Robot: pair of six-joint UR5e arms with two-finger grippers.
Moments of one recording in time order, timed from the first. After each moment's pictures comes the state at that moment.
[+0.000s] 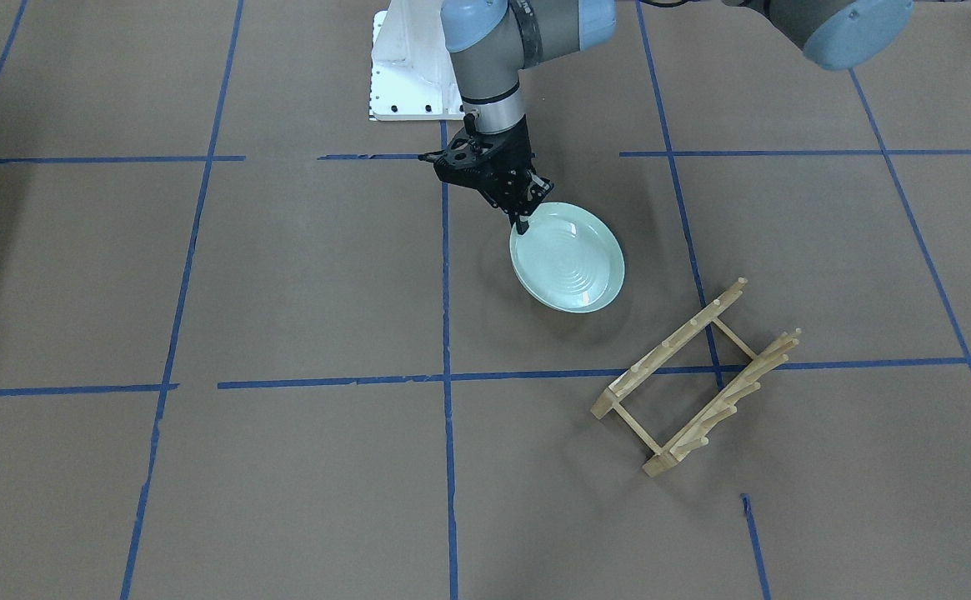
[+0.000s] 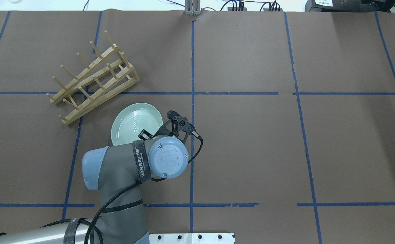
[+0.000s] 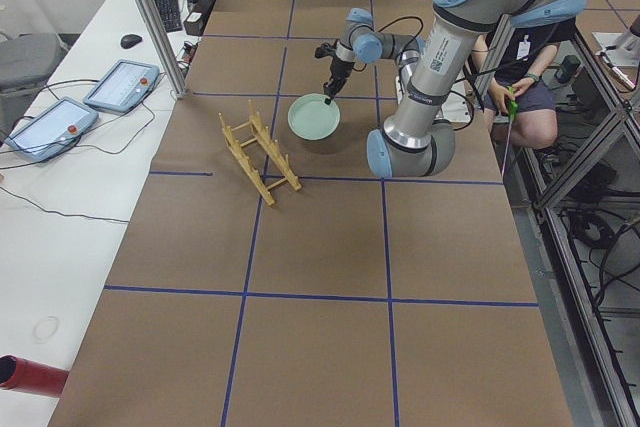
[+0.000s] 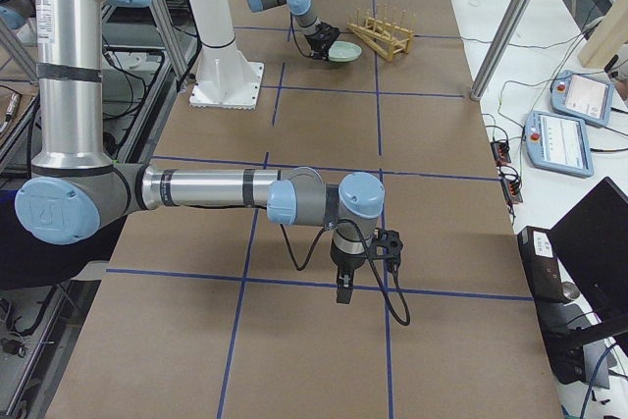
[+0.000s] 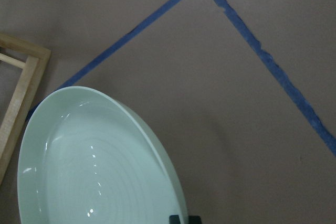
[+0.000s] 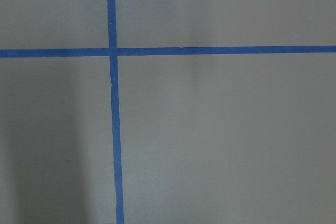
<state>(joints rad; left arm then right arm) -0.29 -2.27 -1.74 -1.31 -1.35 -0.74 1.54 -1.63 1.67 -1.64 2.19 0.06</state>
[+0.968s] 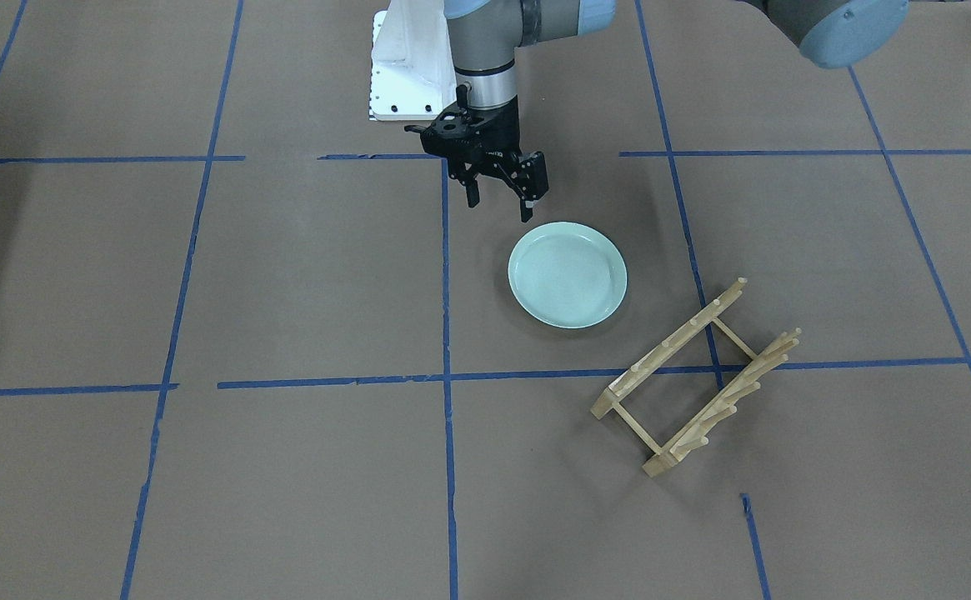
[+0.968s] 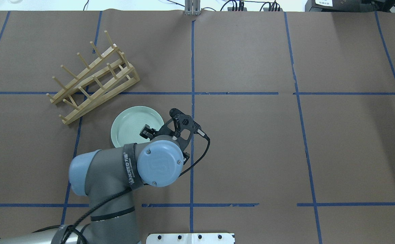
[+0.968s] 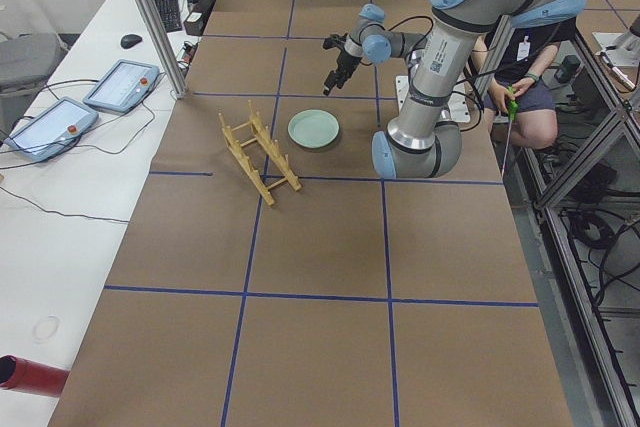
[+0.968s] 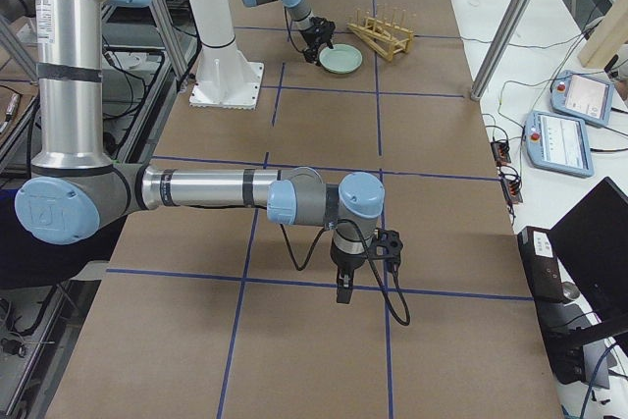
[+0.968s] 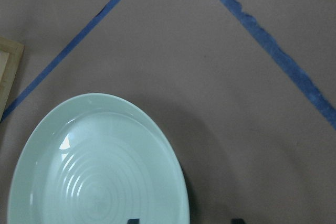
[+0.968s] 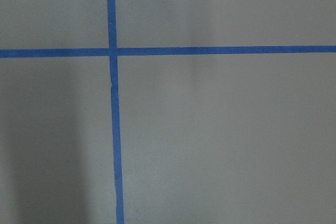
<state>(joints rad) -0.31 -2.26 -1.87 -1.38 -1.37 -0.75 1.54 -1.63 1.67 -1.64 2.19 0.06</state>
